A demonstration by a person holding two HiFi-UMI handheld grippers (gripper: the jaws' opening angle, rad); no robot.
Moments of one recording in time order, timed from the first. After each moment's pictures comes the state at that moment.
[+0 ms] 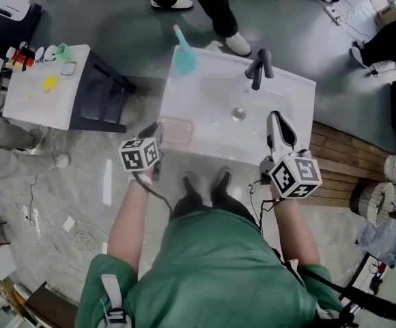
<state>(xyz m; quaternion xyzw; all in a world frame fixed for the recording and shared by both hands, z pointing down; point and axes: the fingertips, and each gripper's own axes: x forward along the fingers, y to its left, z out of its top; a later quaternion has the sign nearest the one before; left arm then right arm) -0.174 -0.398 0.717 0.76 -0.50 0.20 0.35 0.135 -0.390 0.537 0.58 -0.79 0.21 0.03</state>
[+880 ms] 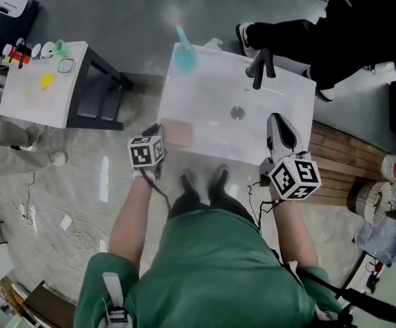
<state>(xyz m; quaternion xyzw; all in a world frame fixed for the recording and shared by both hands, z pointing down) -0.180 -0.393 0.764 0.74 -0.51 0.27 0.36 0.131 -0.387 0.550 0.59 -0.78 0.22 0.04</state>
